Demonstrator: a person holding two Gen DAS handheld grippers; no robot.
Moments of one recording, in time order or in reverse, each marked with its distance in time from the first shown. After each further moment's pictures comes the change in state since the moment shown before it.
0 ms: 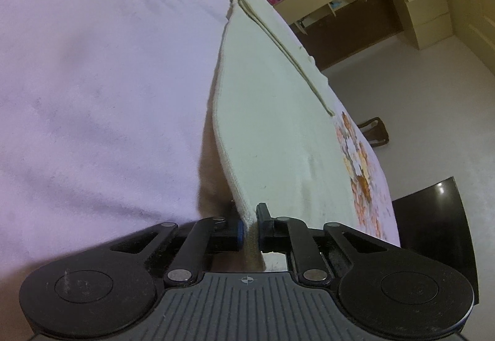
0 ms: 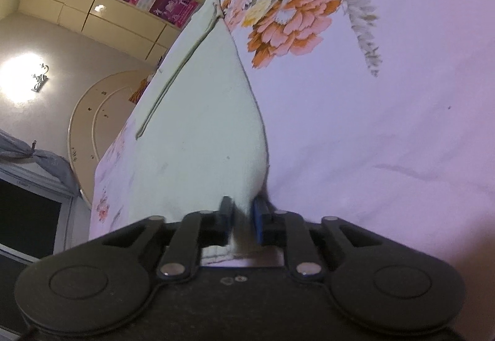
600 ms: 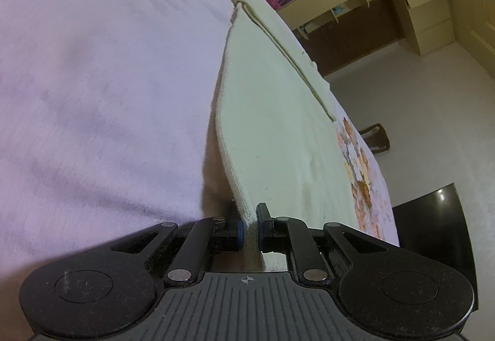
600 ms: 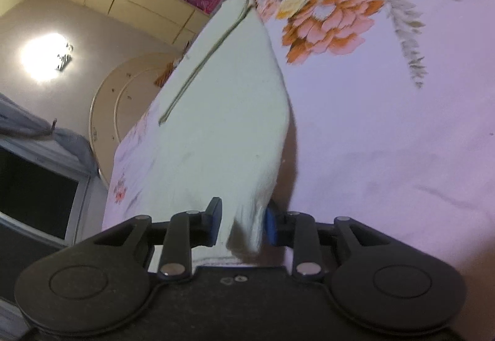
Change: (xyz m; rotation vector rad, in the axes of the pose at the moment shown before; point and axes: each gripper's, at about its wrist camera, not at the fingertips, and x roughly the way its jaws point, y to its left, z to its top) left arm -0.004 0.003 -0.006 -0.017 -0.023 0.009; right arm 0.004 0.000 0.011 -0.044 0.002 0.082
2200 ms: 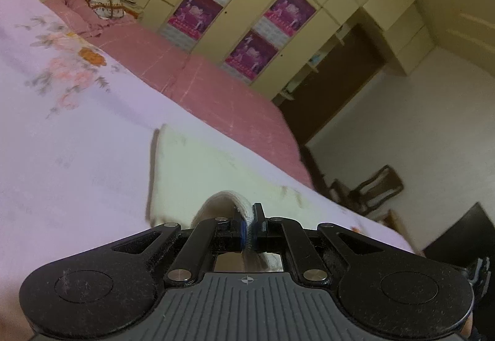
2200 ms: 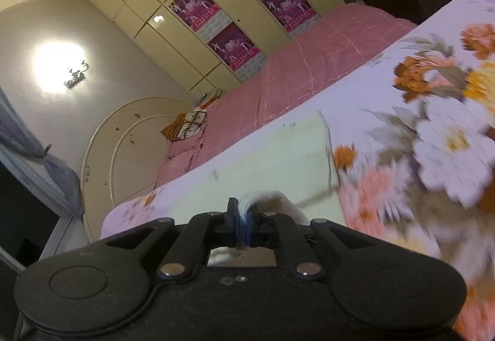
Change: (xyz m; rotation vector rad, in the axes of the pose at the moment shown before) left arm 0.110 -0.111 0.261 0.222 -0.270 0.070; right arm 0.121 0.118 0.233 -0.267 -0.162 -0.040
